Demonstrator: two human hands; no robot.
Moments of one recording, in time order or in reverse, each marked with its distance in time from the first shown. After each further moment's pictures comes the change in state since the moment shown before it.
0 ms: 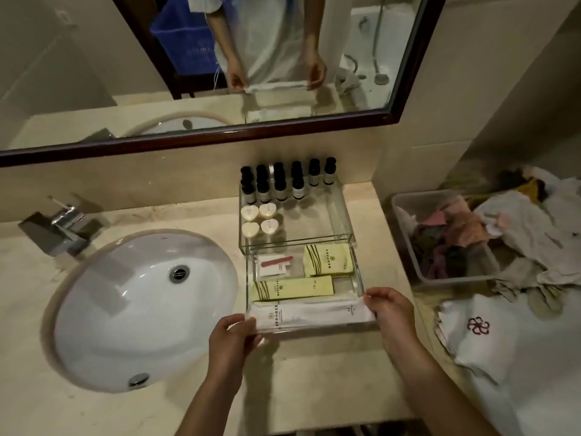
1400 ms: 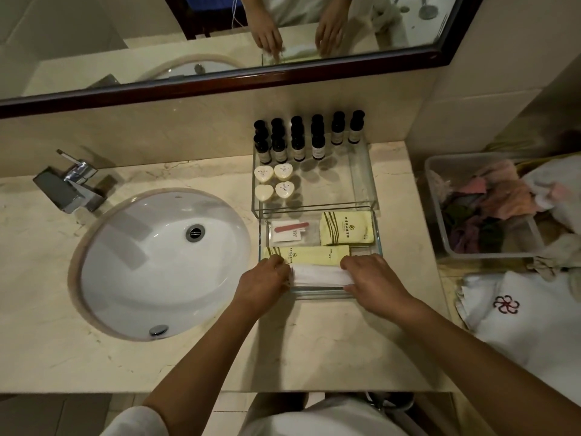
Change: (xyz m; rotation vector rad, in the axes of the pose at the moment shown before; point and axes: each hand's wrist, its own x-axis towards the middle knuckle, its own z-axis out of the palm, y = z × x) left_hand 0.049 0.009 0.028 1.802 -0.331 0.827; right_hand 0.036 0.013 0.024 -1.401 -0.594 -0.972
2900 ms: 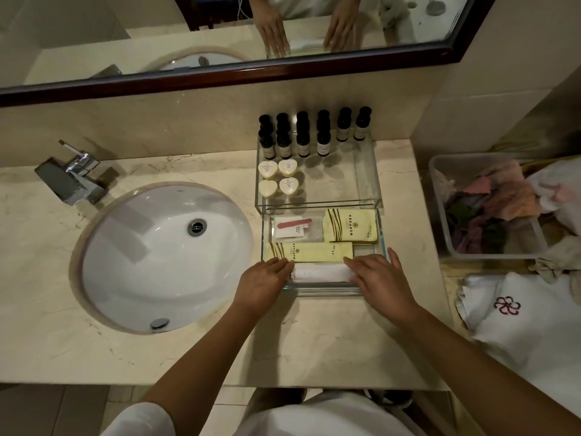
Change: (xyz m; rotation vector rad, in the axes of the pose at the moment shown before) left_hand -0.003 -0.008 0.017 0.086 0.232 0.177; right_hand -0.004 0.016 0.026 -0.058 0.196 0.044
